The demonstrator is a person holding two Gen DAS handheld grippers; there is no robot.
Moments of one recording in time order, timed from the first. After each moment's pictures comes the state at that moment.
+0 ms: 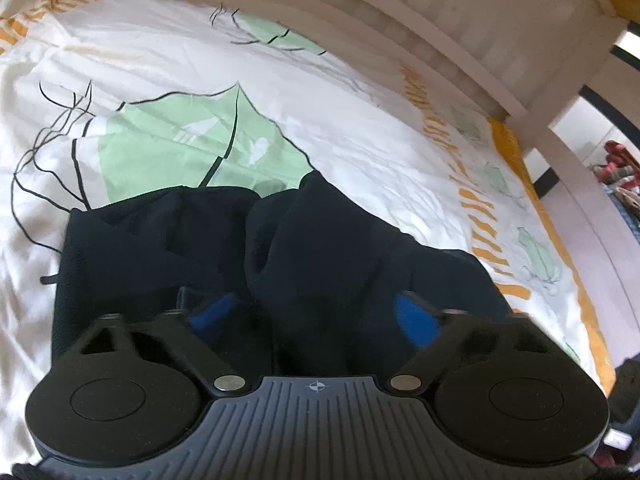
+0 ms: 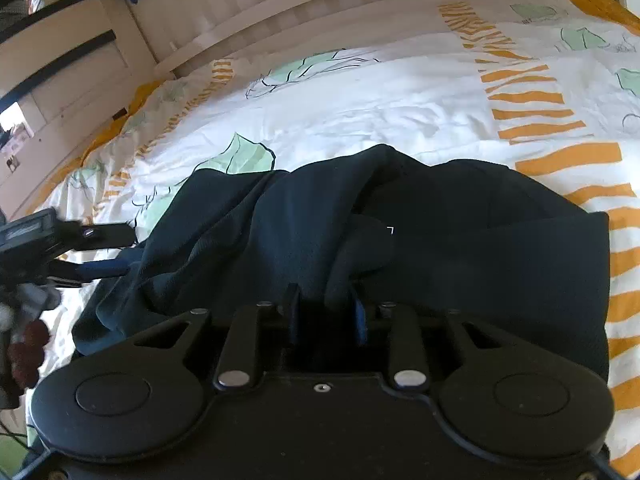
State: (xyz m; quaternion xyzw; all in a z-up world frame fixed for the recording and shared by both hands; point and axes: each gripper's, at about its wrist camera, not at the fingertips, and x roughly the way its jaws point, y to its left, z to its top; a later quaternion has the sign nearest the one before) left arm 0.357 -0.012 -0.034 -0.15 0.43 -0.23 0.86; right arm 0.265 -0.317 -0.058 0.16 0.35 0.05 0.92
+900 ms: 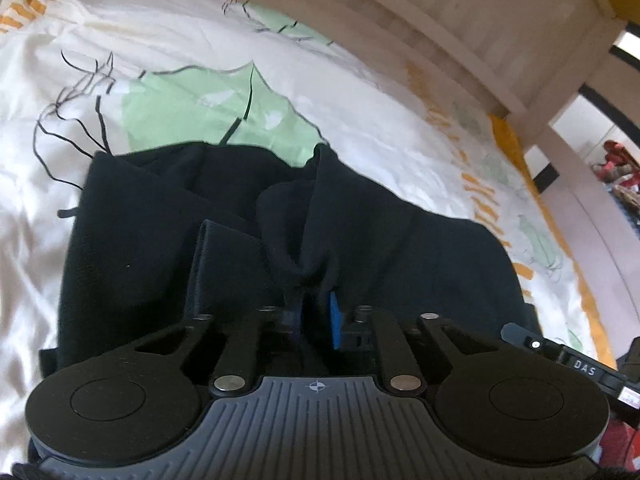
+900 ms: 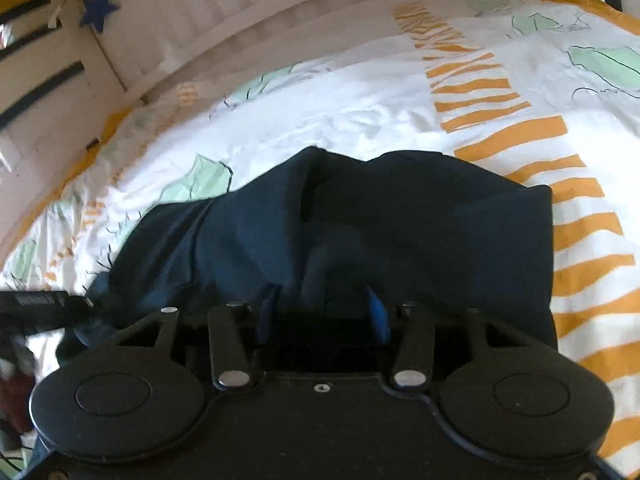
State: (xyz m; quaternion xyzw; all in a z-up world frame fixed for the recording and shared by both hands) left arm 0.321 0.007 -0.051 -0.16 0.42 -0.23 0.86; right arm 0.246 -0.341 -0.063 0.18 0.33 0.00 0.93
